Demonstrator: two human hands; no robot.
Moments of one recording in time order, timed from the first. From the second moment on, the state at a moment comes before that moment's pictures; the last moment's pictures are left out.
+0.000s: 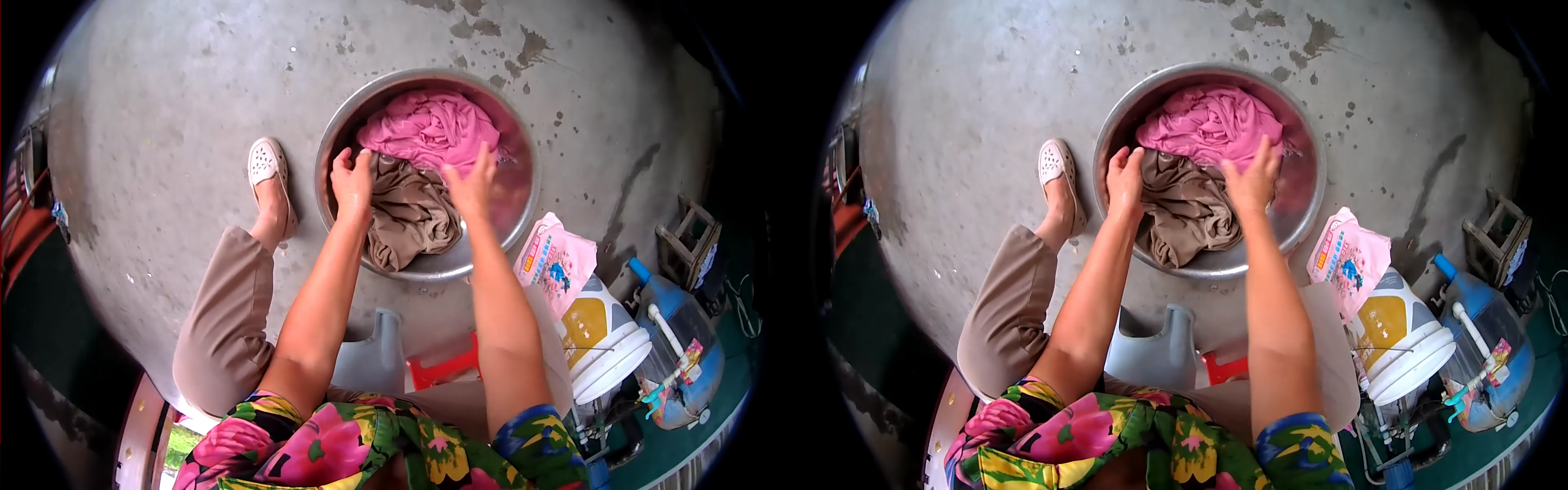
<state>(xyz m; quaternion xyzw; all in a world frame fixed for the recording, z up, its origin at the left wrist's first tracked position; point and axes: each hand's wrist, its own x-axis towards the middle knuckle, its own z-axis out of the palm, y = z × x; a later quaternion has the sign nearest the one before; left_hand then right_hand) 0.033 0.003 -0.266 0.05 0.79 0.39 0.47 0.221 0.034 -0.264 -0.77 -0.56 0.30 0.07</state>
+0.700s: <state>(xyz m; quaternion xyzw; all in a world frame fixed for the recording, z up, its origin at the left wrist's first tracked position) 0.010 -0.013 -0.247 0.42 0.78 0.12 0.45 0.293 -0.041 -0.252 -0.68 -0.20 0.69 0.12</state>
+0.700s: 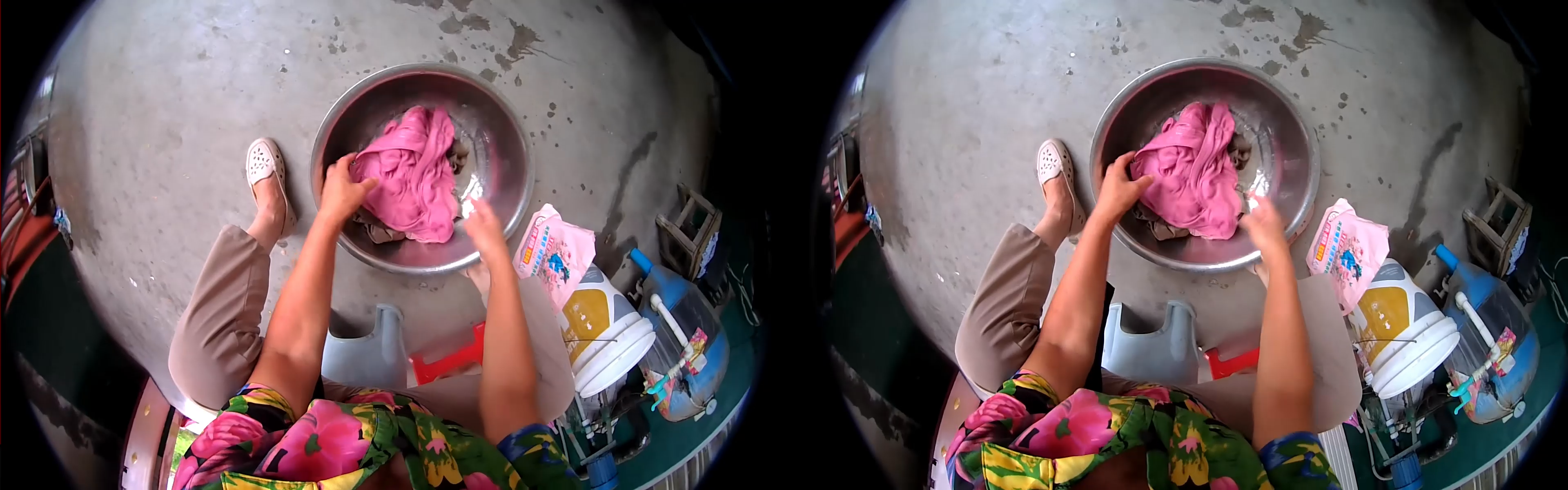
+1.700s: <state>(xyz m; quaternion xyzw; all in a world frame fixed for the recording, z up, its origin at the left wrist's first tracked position) 0.030 -0.013 -0.278 -0.07 0.50 0.39 0.77 0.210 0.041 -0.249 -0.63 -0.40 0.66 0.04</state>
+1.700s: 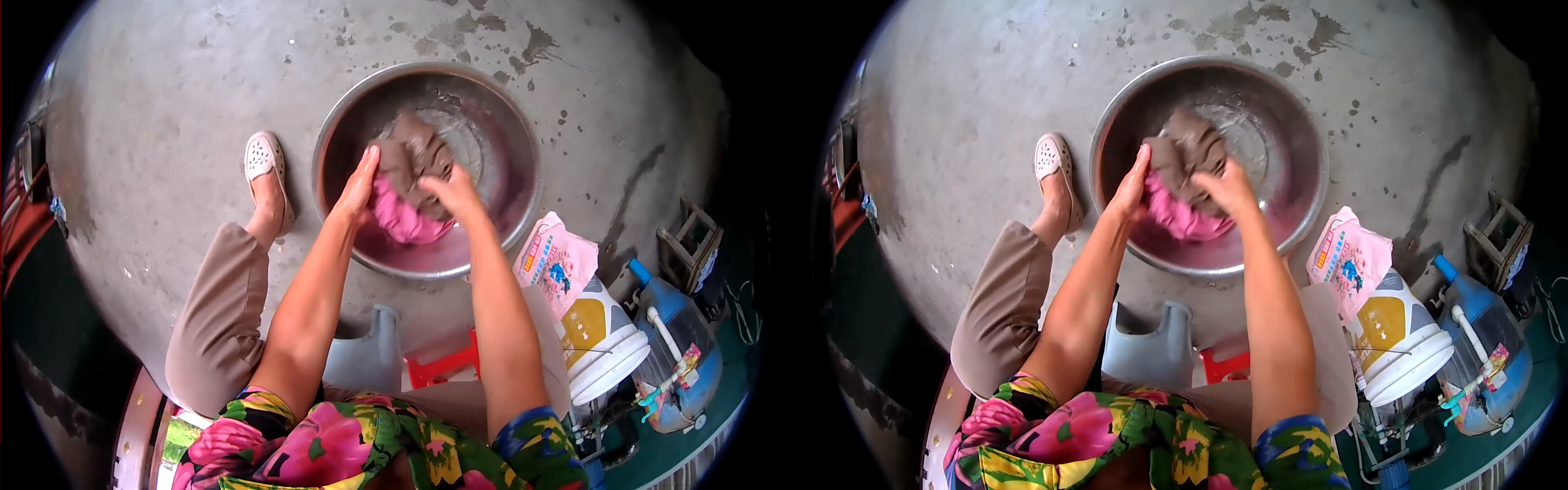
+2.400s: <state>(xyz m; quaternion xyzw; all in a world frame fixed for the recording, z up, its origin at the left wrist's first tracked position) 0.047 -0.024 -0.270 0.06 0.67 0.38 0.63 0.229 -0.010 -0.285 -0.74 -0.29 0.58 0.16</state>
